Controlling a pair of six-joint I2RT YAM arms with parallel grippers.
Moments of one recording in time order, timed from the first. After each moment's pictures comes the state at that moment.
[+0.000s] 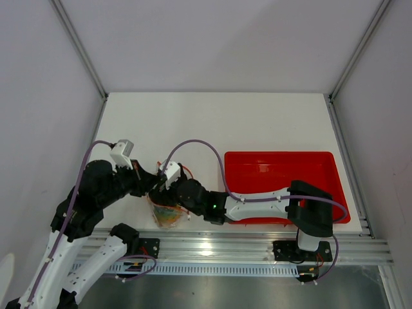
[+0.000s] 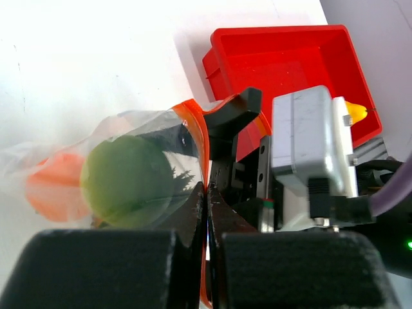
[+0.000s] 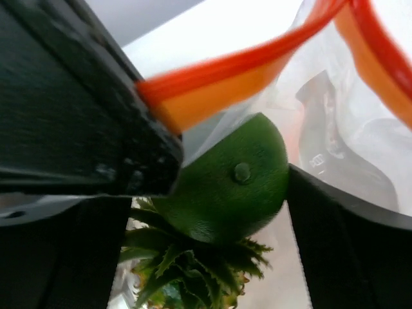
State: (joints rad) left arm -0.44 0.54 0.97 -0.88 0.18 -0.49; right arm 1.35 1.76 1.12 0.48 0.35 0.18
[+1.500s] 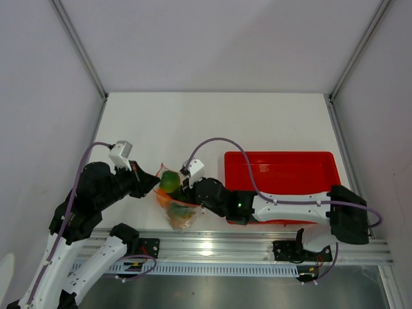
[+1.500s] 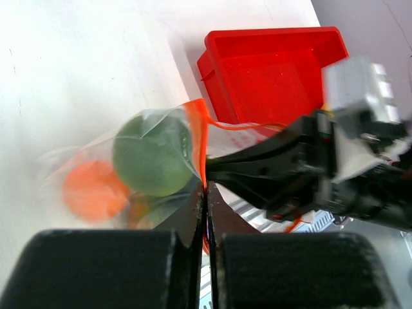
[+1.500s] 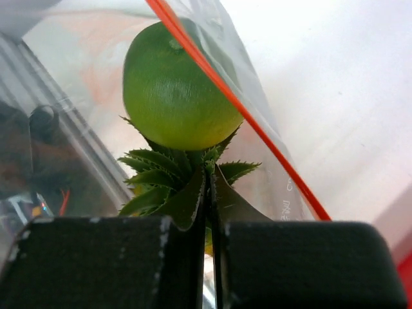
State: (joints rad) left arm -0.45 0.52 0.97 -0.88 0.20 -0.49; right arm 1.33 1.51 0.99 0.13 0.37 0.34
